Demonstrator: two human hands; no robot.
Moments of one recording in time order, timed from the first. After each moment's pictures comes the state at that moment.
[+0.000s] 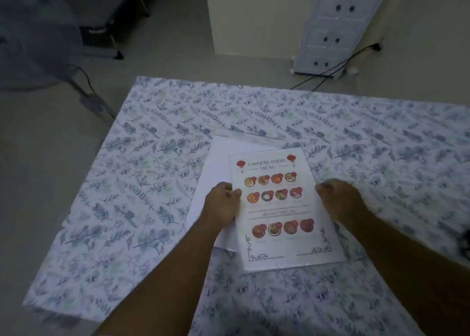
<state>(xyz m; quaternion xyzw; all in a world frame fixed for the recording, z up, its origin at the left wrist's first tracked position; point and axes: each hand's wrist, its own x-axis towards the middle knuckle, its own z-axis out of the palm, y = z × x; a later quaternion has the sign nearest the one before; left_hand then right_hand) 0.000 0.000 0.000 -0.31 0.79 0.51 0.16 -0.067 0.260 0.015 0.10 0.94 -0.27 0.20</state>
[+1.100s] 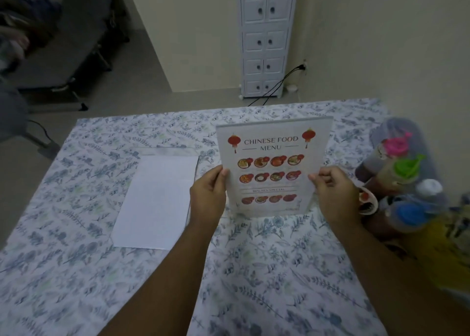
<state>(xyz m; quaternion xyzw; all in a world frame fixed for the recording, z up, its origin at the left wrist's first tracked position) 0.009 0.219 0.066 -0.13 0.80 0.57 -0.09 -0.002 0.478 0.062 0.15 0.82 -0.55 -0.10</state>
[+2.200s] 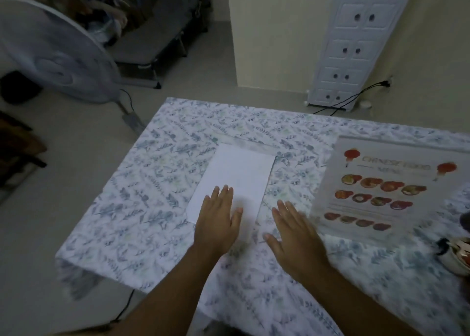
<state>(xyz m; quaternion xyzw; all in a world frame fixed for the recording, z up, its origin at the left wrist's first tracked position) 0.099 0.060 0.036 -0.14 0.97 0.20 0.01 0.064 0.268 0.011 -0.27 0.95 -0.16 0.04</state>
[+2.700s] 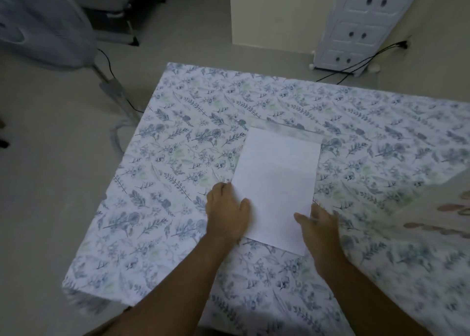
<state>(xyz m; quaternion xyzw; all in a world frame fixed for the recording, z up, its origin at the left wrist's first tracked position) 0.056 -0.068 -0.020 -0.26 0.91 0.32 0.08 0.033 0.139 -0.029 0.24 0.82 -0.48 0.18</state>
